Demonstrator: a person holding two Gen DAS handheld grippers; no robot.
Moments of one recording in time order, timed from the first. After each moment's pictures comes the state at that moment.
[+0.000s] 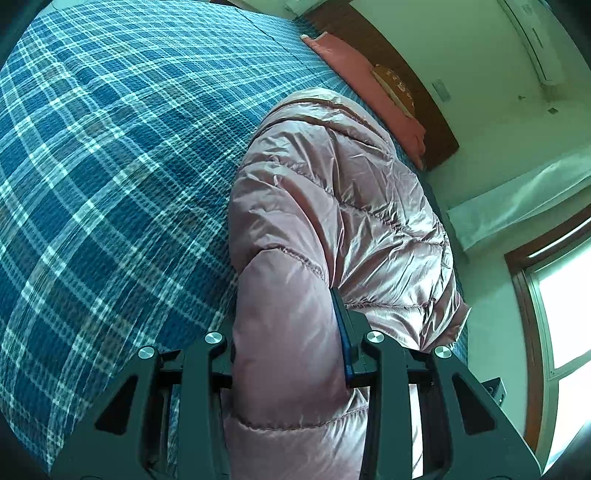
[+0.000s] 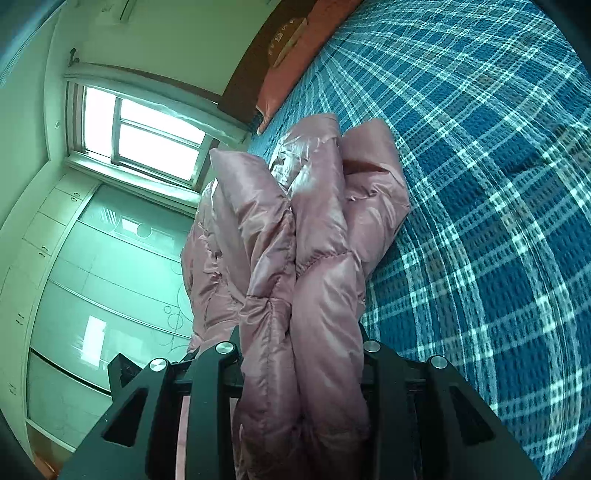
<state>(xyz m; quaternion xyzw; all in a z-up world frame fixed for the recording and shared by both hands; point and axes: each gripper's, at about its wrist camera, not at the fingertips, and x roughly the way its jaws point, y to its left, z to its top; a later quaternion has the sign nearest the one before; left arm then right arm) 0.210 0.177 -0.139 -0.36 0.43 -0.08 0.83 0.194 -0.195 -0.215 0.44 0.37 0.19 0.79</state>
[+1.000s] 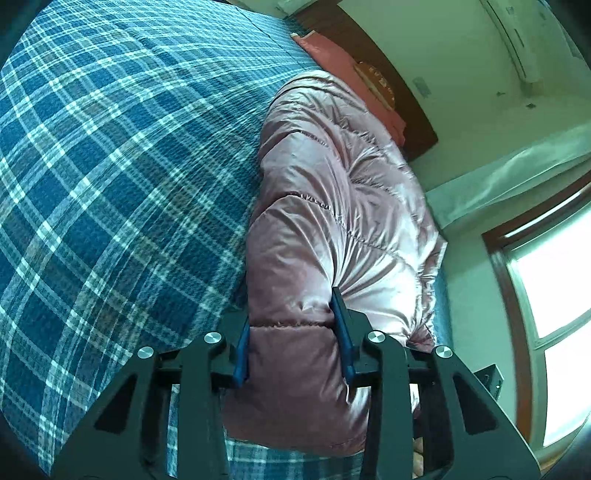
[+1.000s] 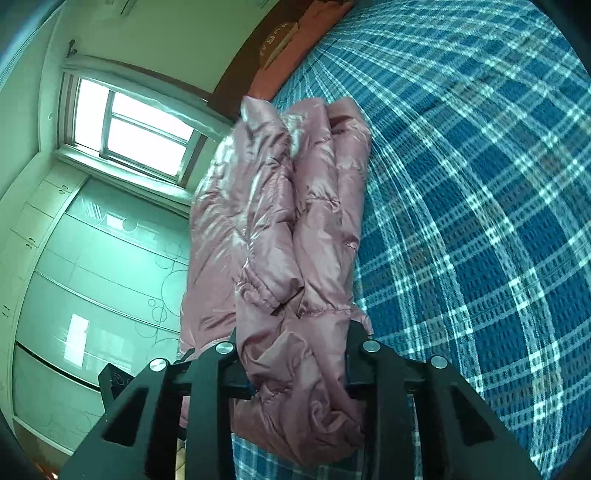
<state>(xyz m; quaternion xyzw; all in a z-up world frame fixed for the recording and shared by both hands) 0.096 0.182 -0.149 -0.37 0.42 -0.11 0.82 0.116 -0.178 -0.210 0.43 0.38 0.15 0.80</state>
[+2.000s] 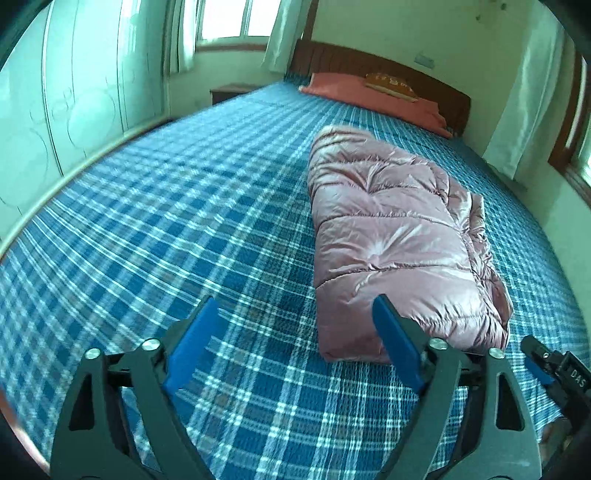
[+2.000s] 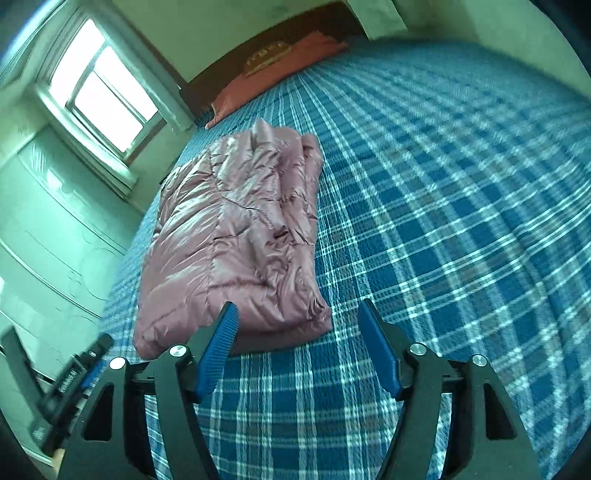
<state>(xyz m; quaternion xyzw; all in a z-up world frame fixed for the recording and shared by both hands) 0.004 0.164 -0.062 -0.09 0.37 0.05 0.92 0.020 -0.173 -0.134 0.24 0.40 0.01 0.89</state>
